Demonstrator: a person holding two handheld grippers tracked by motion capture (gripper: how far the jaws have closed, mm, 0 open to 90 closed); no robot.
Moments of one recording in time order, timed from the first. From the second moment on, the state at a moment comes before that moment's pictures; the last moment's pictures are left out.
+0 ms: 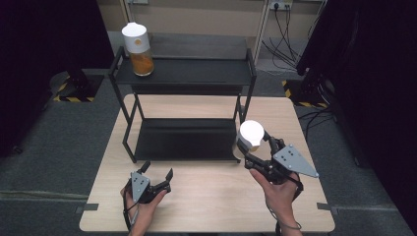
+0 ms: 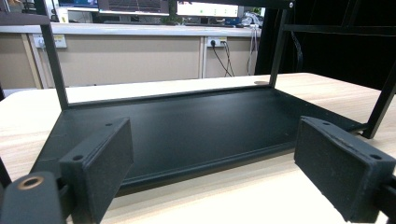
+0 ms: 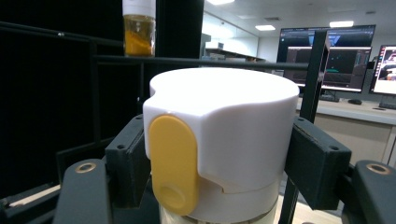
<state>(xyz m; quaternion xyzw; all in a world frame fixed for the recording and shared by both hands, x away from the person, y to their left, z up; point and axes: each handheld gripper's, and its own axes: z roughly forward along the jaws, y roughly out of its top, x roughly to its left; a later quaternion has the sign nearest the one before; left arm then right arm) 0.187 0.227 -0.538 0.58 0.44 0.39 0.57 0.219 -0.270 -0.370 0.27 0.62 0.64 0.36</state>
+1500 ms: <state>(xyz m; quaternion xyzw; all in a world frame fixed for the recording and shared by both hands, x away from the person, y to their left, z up) 0.187 0.227 -0.539 0.58 0.43 0.39 0.57 0.244 -0.243 -0.323 0.28 0.59 0.66 0.38</state>
